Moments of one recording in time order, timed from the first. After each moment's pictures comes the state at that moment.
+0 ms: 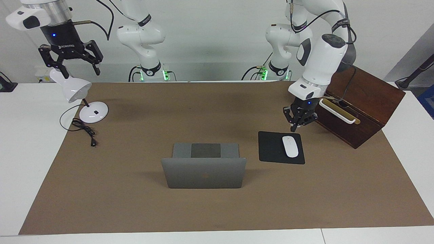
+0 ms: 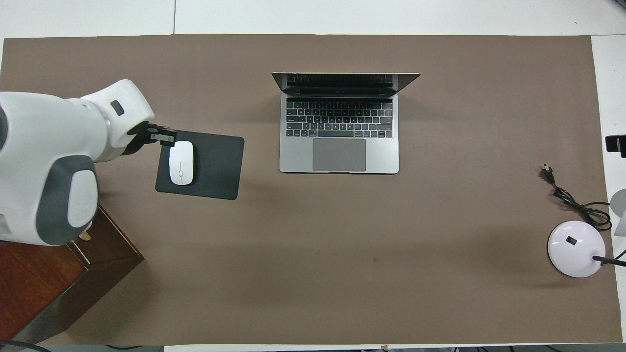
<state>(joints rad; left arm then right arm) -0.25 0.00 0.03 -1.96 -0.08 2.21 0.10 0.09 -0.13 -0.15 -1.57 0.01 1.62 -0.21</state>
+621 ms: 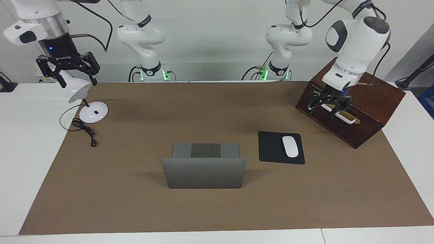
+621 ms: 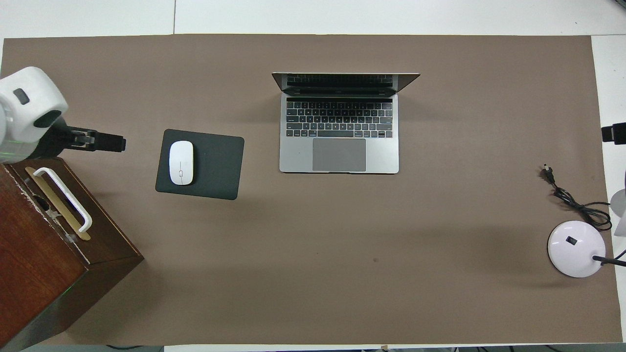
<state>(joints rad) -0.15 -0.05 0.08 -1.83 -0.07 1.91 0.15 -0.01 -0.08 -0.09 -1.59 0.01 1.66 -0.20</state>
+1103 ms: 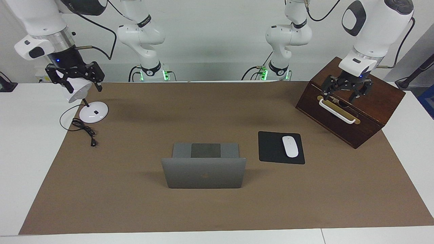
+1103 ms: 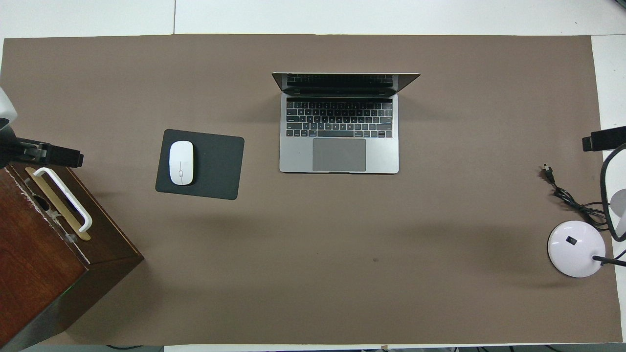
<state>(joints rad) -0.11 -0.10 0.08 -1.77 0.02 1.74 0.18 -0.02 -0.08 -0.08 -1.65 0.01 1.66 -0.12</state>
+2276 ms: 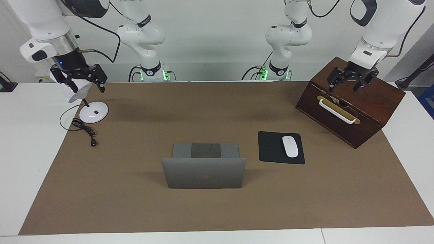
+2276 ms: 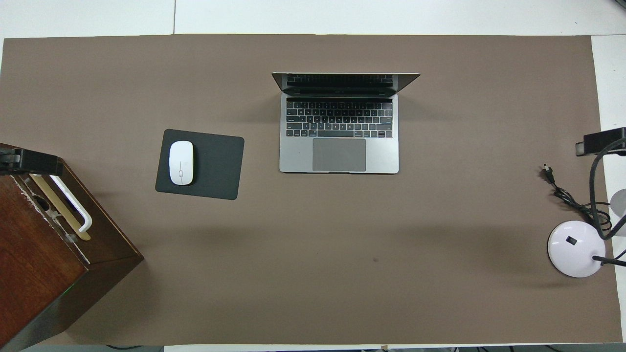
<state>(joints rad) -0.10 -0.11 0.10 -1.74 0.02 1.64 0.09 -0.02 -0.09 -0.08 -1.67 0.01 1.65 -0.05</state>
